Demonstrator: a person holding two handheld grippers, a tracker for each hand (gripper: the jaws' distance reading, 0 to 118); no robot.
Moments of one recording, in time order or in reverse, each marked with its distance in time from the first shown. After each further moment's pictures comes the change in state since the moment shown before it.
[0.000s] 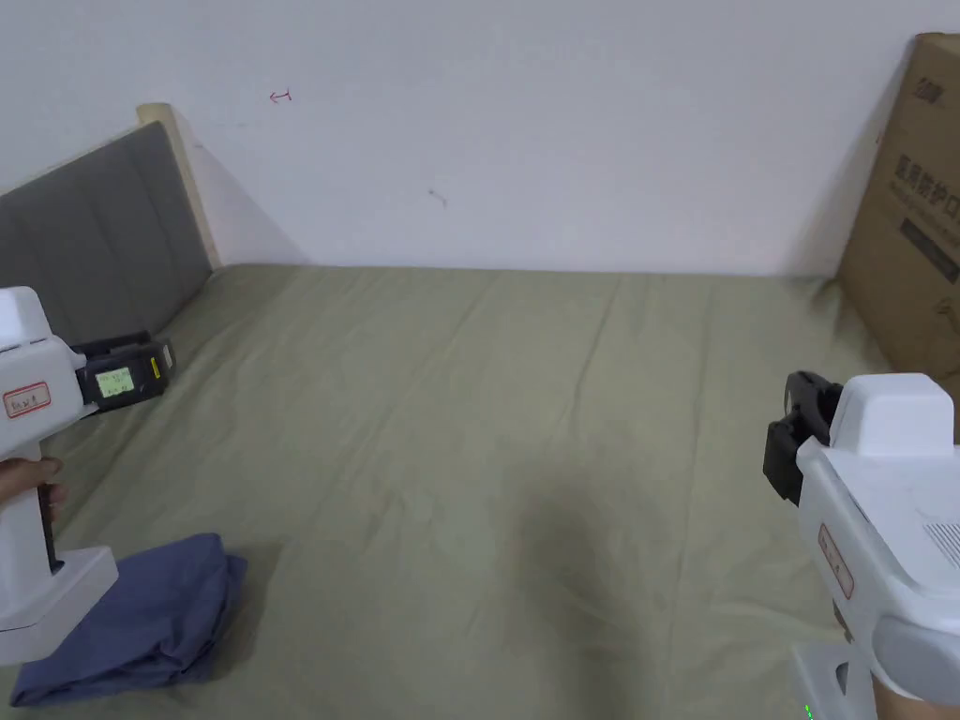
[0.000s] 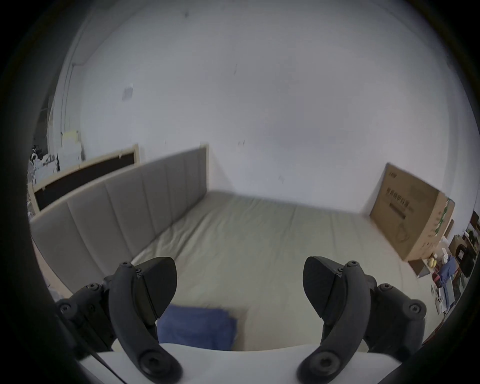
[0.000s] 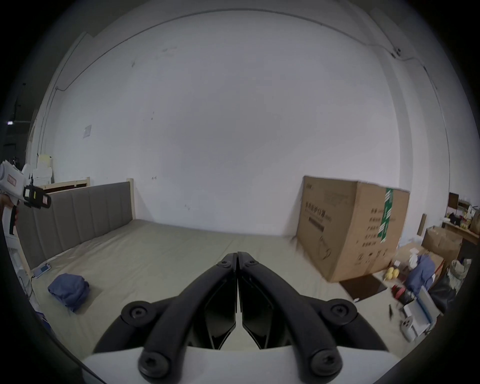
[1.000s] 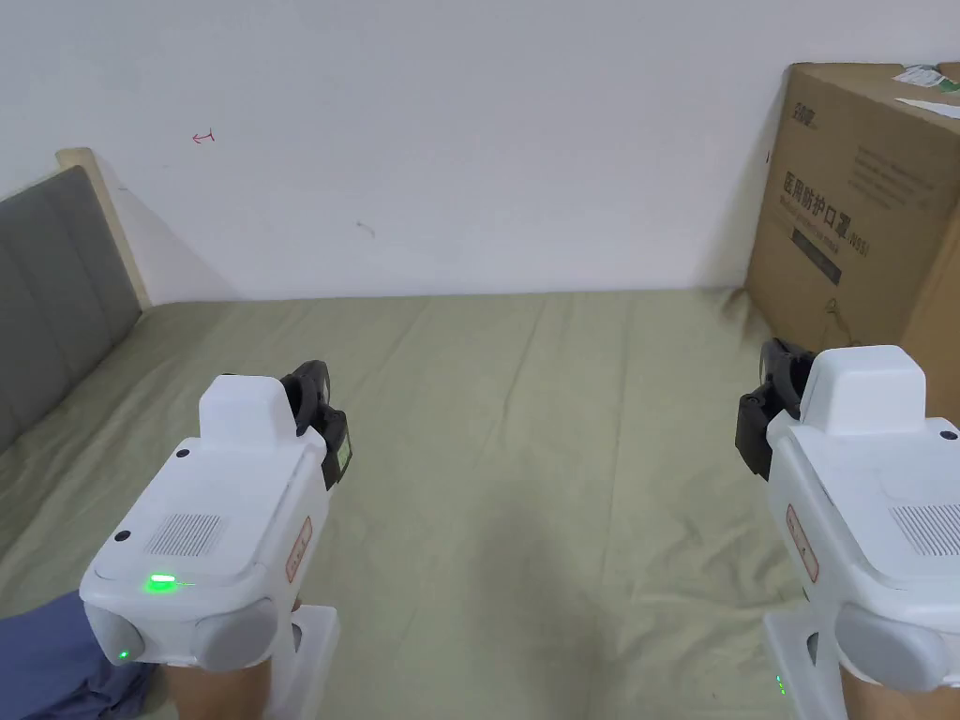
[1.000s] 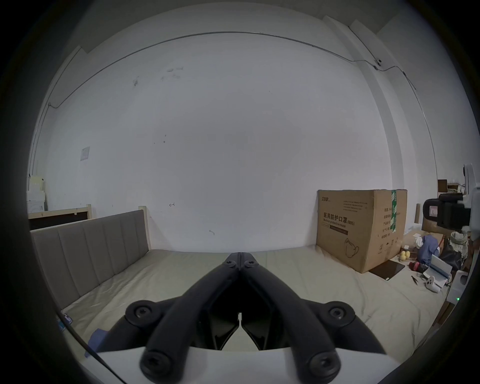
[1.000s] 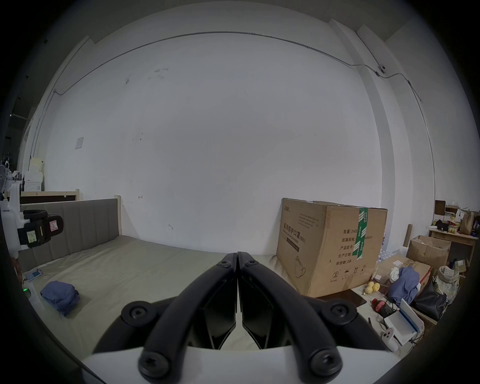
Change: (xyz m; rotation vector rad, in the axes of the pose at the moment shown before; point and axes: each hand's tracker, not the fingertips) left arm 0.193 -0.098 0.065 0.321 -0.248 -0.148; right arm 0.043 0.010 0.042 0.092 -0.076 -0.002
